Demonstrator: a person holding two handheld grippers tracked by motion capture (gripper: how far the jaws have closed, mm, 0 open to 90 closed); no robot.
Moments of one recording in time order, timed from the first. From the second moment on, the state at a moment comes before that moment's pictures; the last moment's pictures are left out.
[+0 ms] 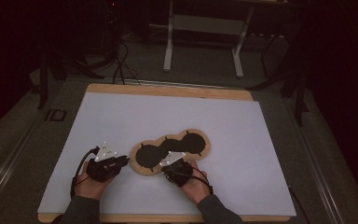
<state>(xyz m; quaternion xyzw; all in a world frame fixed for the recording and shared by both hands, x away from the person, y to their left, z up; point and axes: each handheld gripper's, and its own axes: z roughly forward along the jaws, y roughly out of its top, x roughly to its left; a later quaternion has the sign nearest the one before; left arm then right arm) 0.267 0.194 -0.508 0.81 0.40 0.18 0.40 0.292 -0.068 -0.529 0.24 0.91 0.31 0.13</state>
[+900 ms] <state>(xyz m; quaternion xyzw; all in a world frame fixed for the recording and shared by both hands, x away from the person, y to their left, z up) 0.266 0.186 -0.518 0.82 0.40 0.16 0.38 0.331 -0.152 -0.490 0.35 0.85 0.35 0.19</state>
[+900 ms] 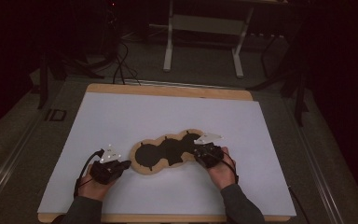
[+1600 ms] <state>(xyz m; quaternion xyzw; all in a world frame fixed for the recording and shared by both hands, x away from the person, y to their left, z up) 0.265 0.173 -0.525 0.84 0.38 0.16 0.35 0.376 -0.201 -0.507 0.47 0.79 0.34 0.19</state>
